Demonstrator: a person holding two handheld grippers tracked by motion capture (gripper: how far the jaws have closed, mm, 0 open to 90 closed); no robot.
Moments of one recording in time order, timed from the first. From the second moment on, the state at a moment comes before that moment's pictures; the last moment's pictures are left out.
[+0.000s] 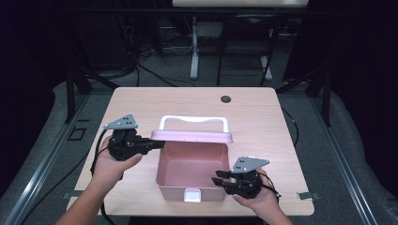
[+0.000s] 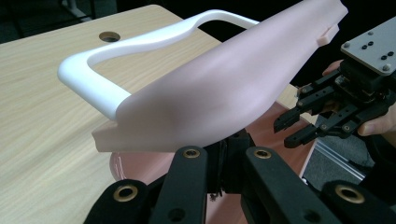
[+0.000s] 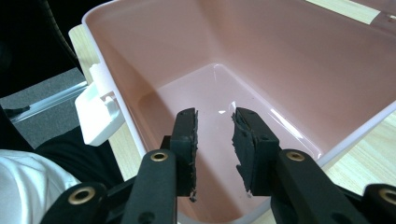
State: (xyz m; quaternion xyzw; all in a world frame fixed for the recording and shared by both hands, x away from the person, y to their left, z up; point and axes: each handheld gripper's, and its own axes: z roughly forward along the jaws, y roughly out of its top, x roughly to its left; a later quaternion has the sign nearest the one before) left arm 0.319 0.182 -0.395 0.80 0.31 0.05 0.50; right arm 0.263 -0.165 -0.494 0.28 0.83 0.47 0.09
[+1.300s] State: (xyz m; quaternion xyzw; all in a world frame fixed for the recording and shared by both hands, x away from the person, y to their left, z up) left arm 0.347 0.185 -0.388 0.78 0.34 0.08 0.52; right arm 0.262 -0.168 -0.496 0.29 0.82 0.49 0.09
